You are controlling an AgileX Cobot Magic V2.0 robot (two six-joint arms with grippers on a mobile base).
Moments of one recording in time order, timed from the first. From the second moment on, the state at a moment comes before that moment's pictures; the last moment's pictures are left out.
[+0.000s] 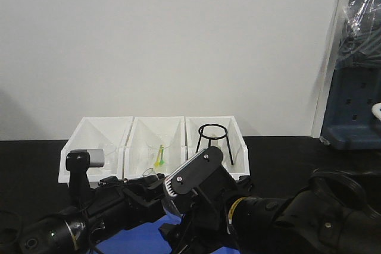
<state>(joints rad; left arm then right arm) -0.48 1.59 -0.79 0.58 -0.73 -0.94 0.68 1.55 -1.06 -0.18 0.21 -0.04</state>
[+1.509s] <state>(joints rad) -0.48 1.59 -0.79 0.78 -0.80 -1.06 0.68 1.60 -1.07 -0.17 0.16 -0.04</state>
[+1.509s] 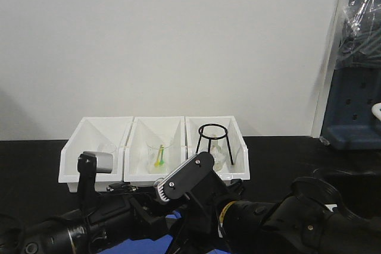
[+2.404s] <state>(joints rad) -0.48 1.59 -0.79 0.79 -0.80 -1.05 0.44 1.60 -1.07 -0.08 0.14 -0.04</state>
